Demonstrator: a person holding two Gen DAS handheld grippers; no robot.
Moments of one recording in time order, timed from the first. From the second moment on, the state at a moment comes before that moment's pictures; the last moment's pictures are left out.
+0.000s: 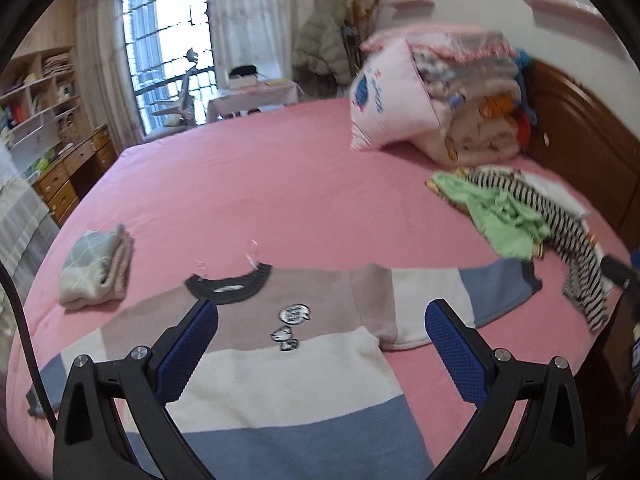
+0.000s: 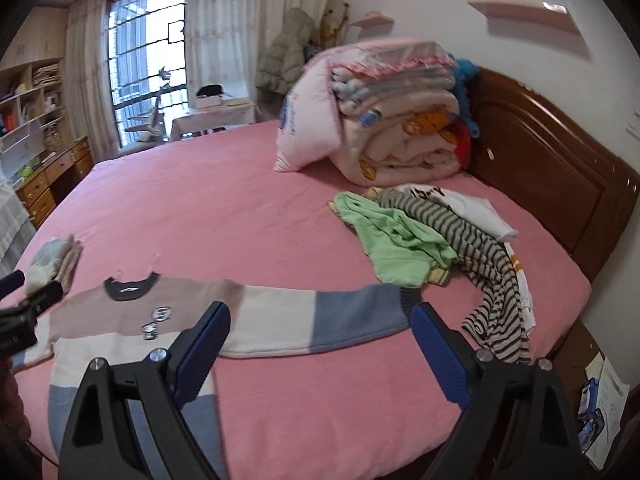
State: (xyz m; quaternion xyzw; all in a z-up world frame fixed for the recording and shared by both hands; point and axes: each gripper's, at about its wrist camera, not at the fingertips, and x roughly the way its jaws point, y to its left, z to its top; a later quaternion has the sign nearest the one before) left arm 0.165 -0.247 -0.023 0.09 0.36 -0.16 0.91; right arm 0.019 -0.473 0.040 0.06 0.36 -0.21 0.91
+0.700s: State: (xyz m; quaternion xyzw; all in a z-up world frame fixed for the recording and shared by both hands) left arm 0.225 -0.395 -0.257 0.21 0.51 -0.20 0.81; right arm 0.054 -0.661 -0.167 0.28 0.43 -0.28 0.81
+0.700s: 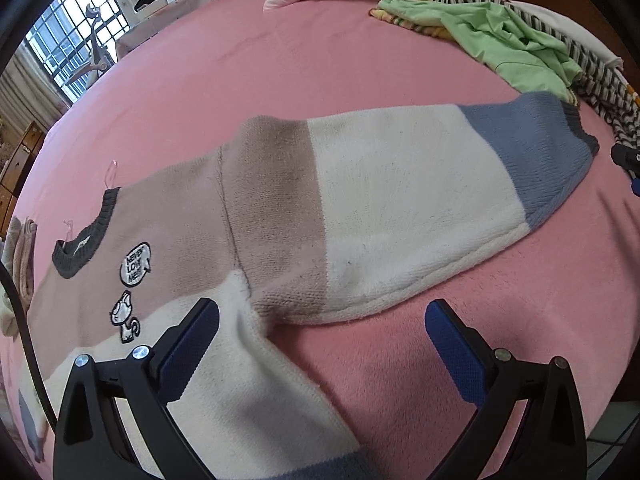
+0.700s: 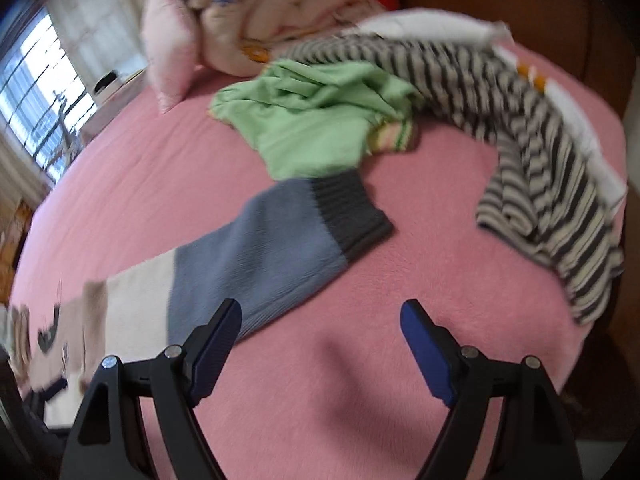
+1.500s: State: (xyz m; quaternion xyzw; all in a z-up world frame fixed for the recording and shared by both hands) left arm 0.220 -0.487 -0.253 0.16 0.50 -0.21 0.82; right arm 0.102 -0.691 -0.210 0.30 0.45 -0.28 0.79
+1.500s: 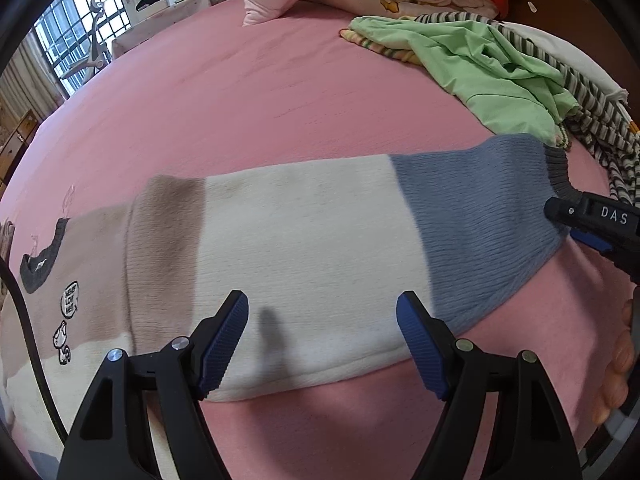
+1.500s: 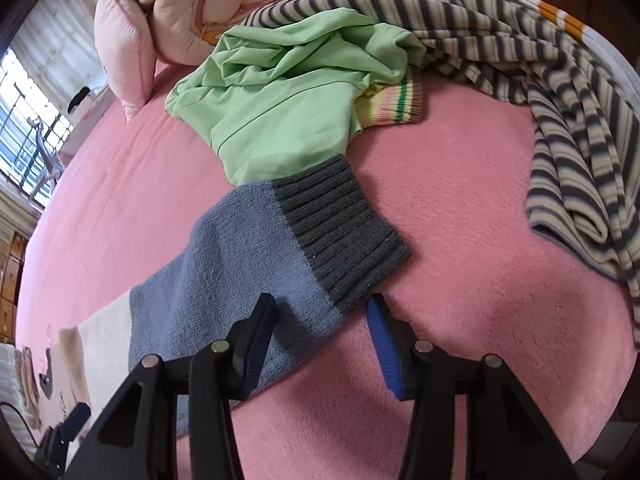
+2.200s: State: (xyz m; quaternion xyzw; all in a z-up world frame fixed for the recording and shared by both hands) left arm 0.216 -0.374 -0.176 0.07 0.49 -0.18 0.85; right arm 0.098 -0.596 -0.071 0.20 0.33 -0.15 0.91
